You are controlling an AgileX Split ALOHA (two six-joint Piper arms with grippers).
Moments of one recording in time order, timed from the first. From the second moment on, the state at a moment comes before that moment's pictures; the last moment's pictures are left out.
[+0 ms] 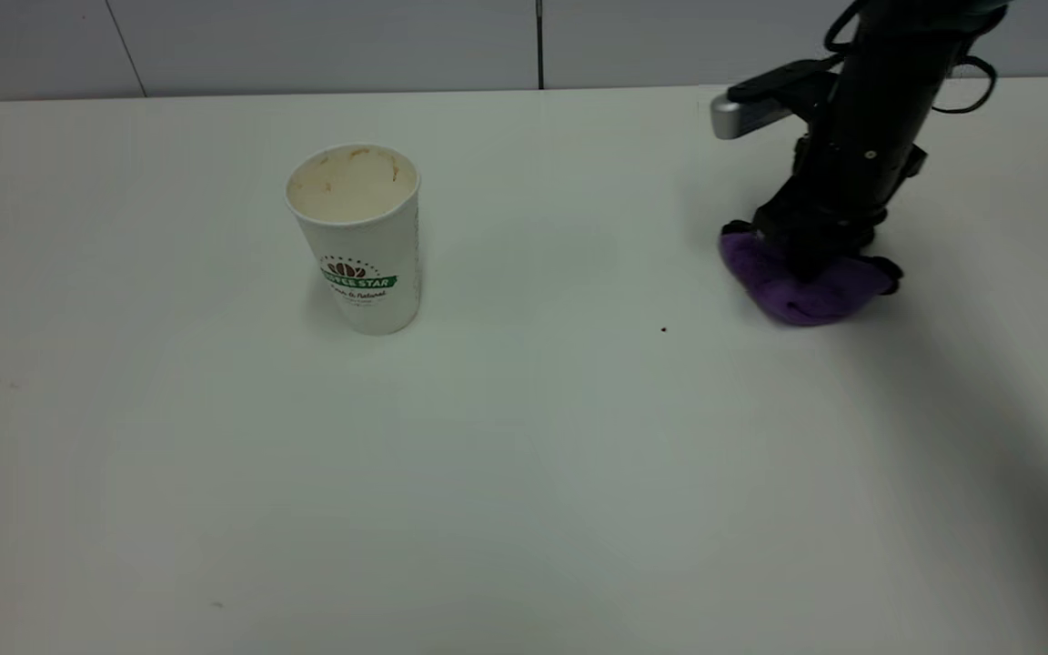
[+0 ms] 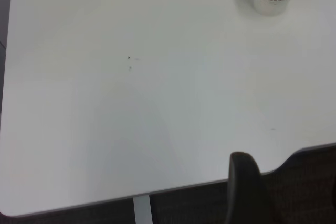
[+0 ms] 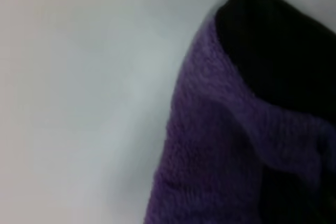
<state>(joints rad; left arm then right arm) -0.11 -0.02 -0.49 0.02 1.13 0.06 0.18 2.62 -1.84 0.08 0.72 -0.40</state>
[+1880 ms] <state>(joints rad) -0.11 -0.02 -0.49 0.02 1.13 0.06 0.20 1.54 -1.33 0.22 1.22 -0.25</state>
